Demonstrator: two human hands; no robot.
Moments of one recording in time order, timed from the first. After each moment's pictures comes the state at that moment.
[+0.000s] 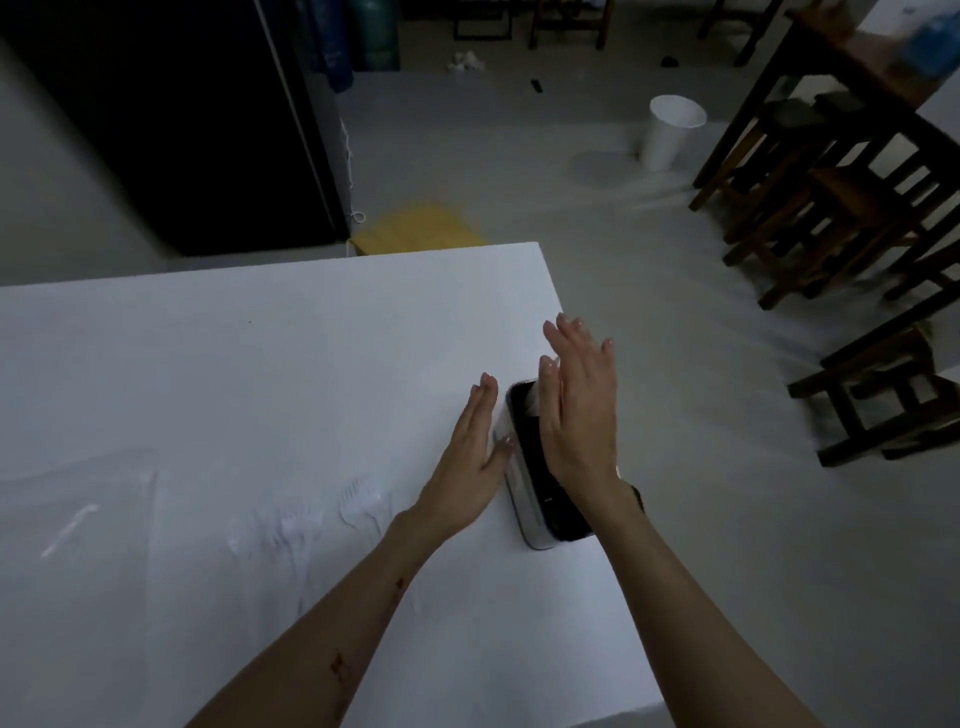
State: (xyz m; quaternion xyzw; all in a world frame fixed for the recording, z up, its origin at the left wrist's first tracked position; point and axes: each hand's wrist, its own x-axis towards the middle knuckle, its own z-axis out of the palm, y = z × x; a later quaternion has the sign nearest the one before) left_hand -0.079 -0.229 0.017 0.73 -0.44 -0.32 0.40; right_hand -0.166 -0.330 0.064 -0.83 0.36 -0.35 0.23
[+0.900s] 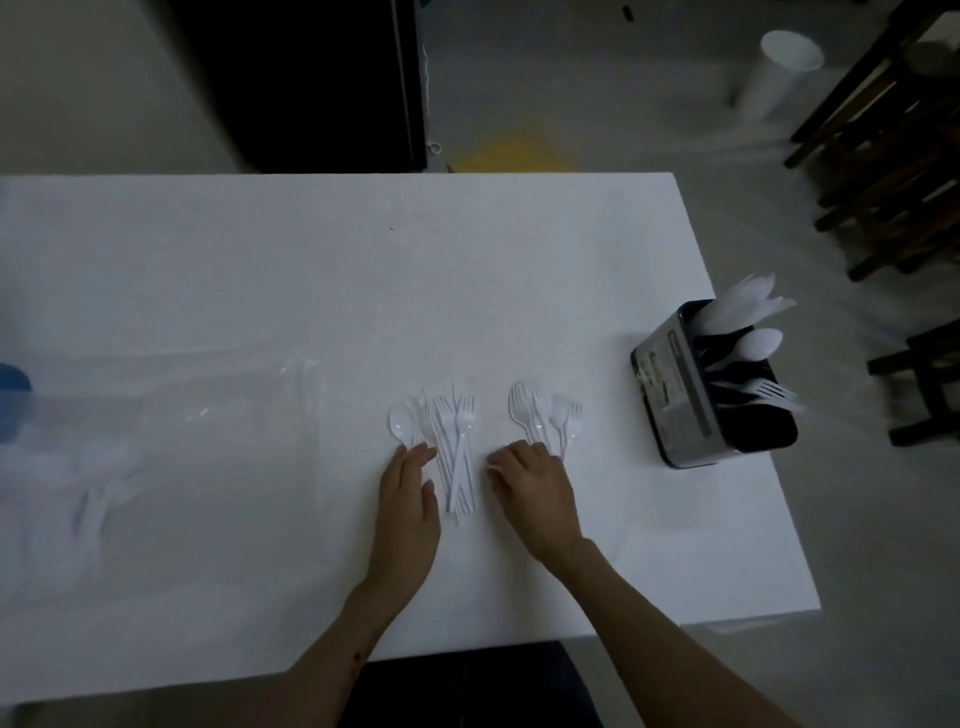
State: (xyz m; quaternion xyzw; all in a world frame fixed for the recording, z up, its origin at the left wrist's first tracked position) left_hand -0.015 0.039 -0.050 0.86 -0.30 -0.18 0.38; right_hand -0.117 -0.100 -0.070 -0.94 0.27 -0.10 0.17
